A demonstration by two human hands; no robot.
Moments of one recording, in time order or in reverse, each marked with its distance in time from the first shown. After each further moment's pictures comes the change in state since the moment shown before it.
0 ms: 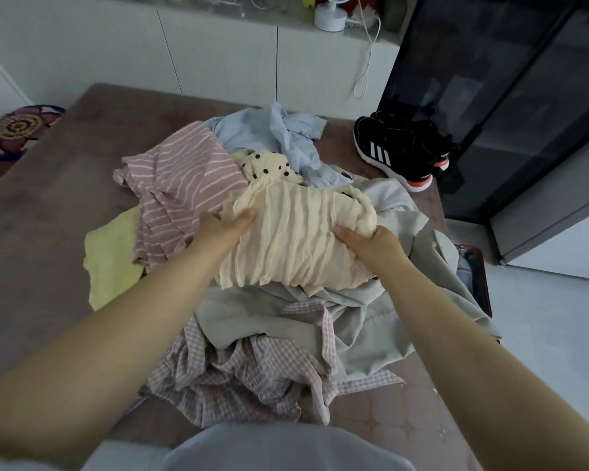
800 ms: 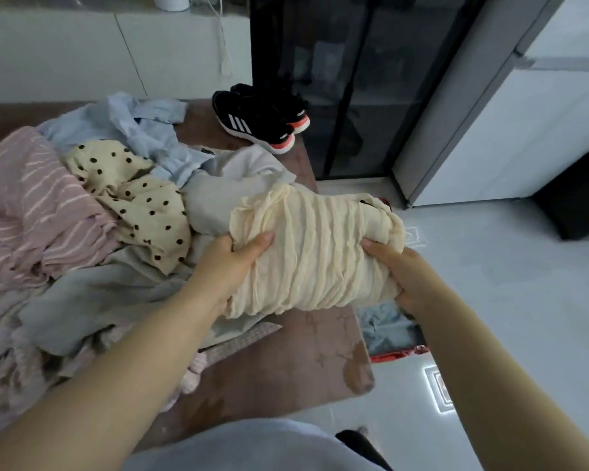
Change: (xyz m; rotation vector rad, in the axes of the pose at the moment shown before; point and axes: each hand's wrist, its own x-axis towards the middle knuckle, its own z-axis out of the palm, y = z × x) left_hand -0.179 0.021 0.171 -0.053 -0.433 0.218; right_hand -0.090 0.171 -0.188 0.703 0.038 0.153
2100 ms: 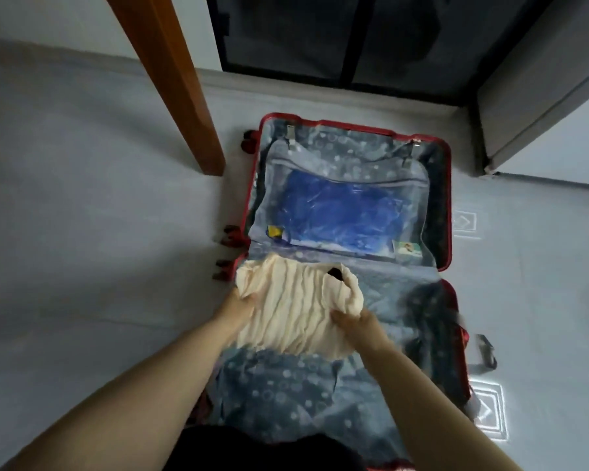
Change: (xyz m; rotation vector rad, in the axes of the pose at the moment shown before) left_hand 0.391 -0.482 0.411 0.216 0.115 -0.493; right_hand 0.548 0.350 -0.287 -0.476 -0.136 0.315
